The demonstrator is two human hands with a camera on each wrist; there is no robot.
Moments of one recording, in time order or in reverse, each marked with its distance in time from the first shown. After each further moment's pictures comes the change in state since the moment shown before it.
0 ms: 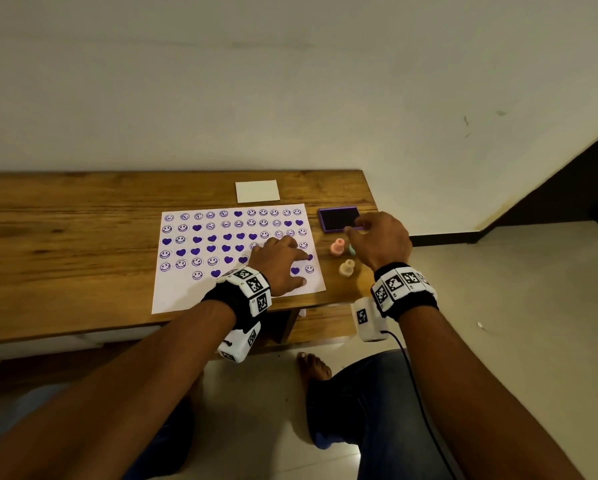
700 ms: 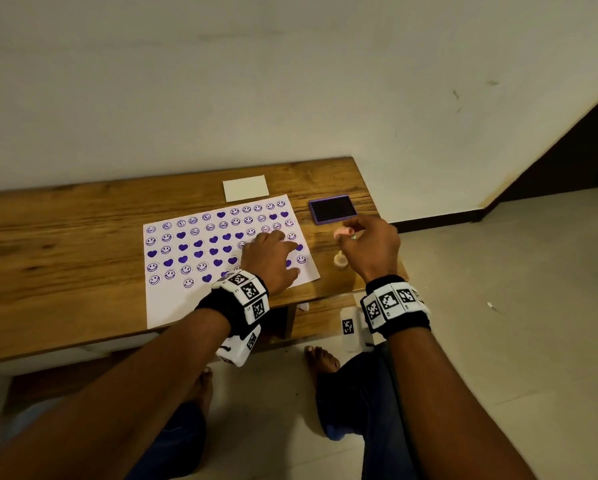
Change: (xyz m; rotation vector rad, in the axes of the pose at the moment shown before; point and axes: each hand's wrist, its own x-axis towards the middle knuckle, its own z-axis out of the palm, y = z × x) left_hand -0.002 0.012 0.004 0.095 0.076 -0.098; right_hand -0.032 0.003 0.004 0.295 0.052 0.065
